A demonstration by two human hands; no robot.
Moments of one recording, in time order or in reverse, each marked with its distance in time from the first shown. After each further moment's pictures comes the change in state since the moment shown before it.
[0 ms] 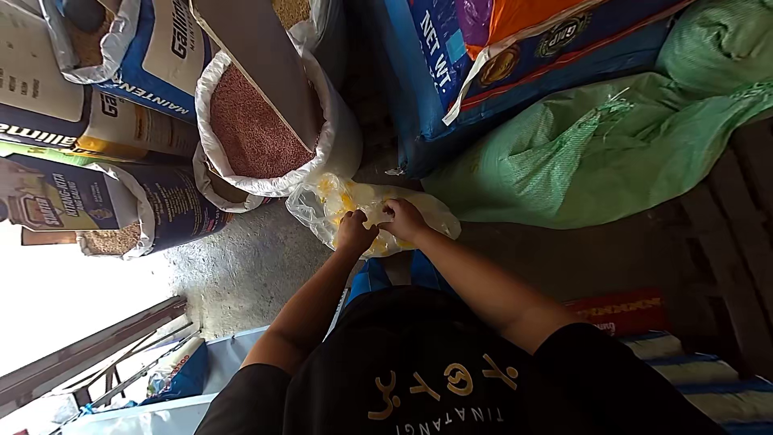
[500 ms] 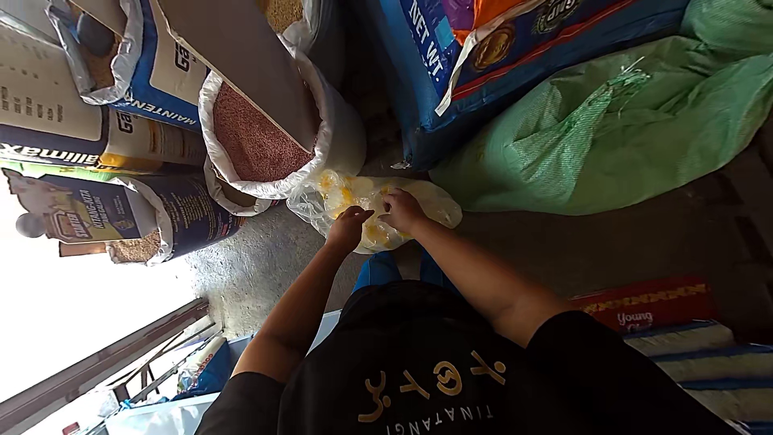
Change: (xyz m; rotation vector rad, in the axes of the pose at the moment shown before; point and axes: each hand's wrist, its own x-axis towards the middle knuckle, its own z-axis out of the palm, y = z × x) left_hand 0.006 -0.032 -0.013 0.171 0.005 0.389; right_hand 0.009 -0.010 -0.003 -0.102 -0.012 -0.031
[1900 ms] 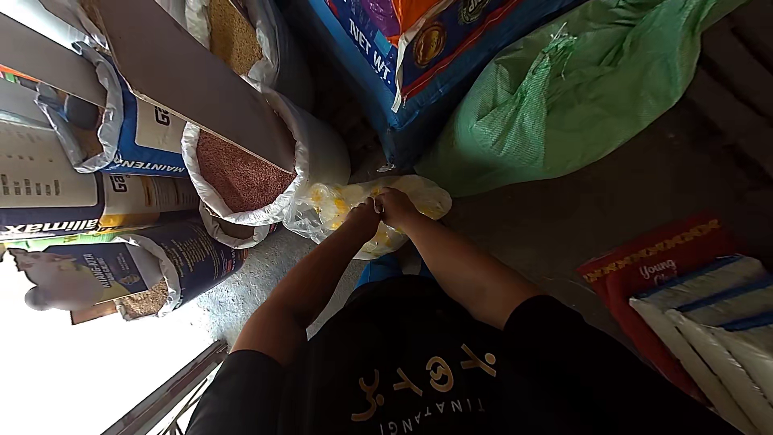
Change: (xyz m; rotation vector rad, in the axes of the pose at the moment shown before) left_hand 0.052 0.082 -0.006 0.707 -0.579 0.011; right_hand -0.001 0.018 0.011 0.002 0.088 0.019
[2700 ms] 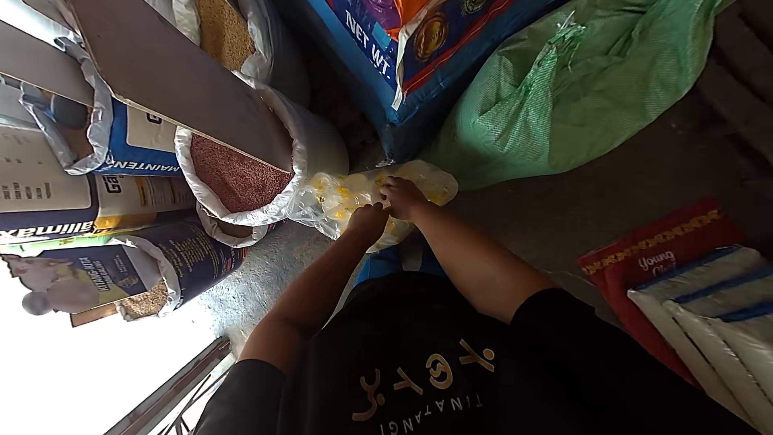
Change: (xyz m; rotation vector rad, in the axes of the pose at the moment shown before) left_hand -0.004 0.005 0.006 -0.025 0.145 0.113; right_hand 0.010 0.018 -0.019 -0.172 -0.067 -0.045
